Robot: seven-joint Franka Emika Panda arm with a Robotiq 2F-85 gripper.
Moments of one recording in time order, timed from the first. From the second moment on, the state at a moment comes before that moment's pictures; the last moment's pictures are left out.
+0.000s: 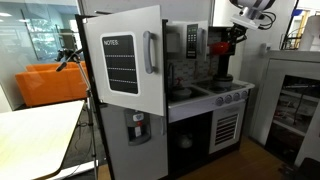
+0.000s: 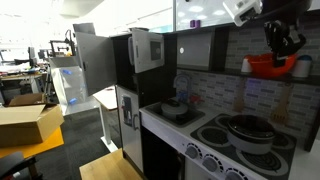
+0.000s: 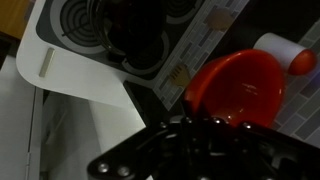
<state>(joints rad) -0.49 0.54 -0.30 -1.39 0.55 2.32 0.15</state>
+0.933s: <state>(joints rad) -0.57 0.67 -0.20 -1.18 0.56 2.32 0.21</state>
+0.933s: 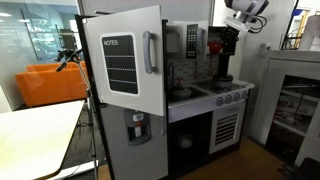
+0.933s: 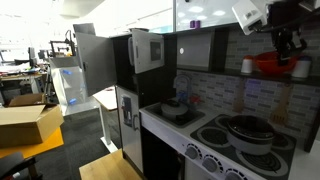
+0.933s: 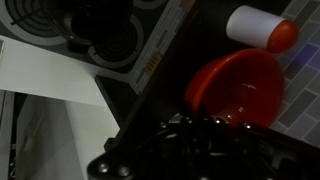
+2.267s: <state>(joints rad) -0.60 0.65 -0.21 -1.25 0.63 2.36 0.20</state>
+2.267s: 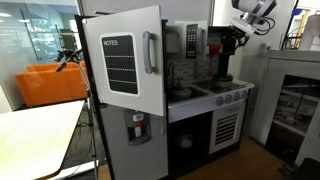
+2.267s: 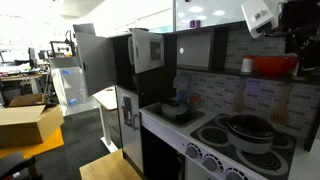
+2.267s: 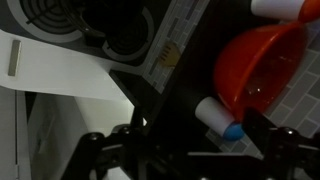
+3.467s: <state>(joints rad) -0.66 0.13 -0.16 -1.95 1.13 2.45 -0.34</state>
